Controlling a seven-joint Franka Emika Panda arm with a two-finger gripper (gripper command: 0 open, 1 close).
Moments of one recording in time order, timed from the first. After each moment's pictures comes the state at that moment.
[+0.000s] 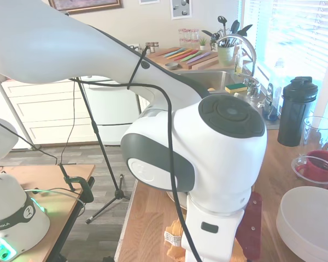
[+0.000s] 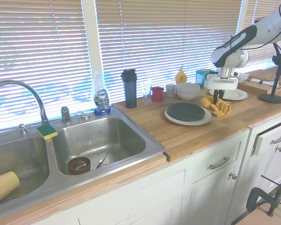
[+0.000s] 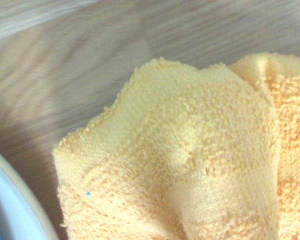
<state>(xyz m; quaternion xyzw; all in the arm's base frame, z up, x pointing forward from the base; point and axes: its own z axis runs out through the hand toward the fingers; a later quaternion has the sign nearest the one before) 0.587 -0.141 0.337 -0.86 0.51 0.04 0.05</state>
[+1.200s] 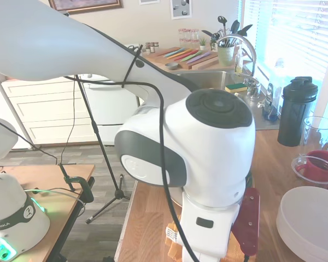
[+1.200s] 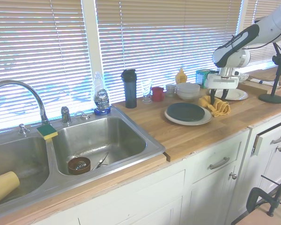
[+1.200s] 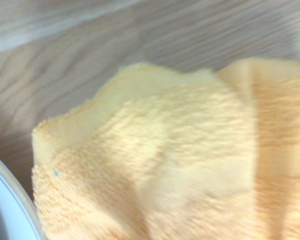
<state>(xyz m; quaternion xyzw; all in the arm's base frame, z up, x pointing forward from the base) 0.573 -0.150 0.352 -0.85 0.52 0.01 0.05</state>
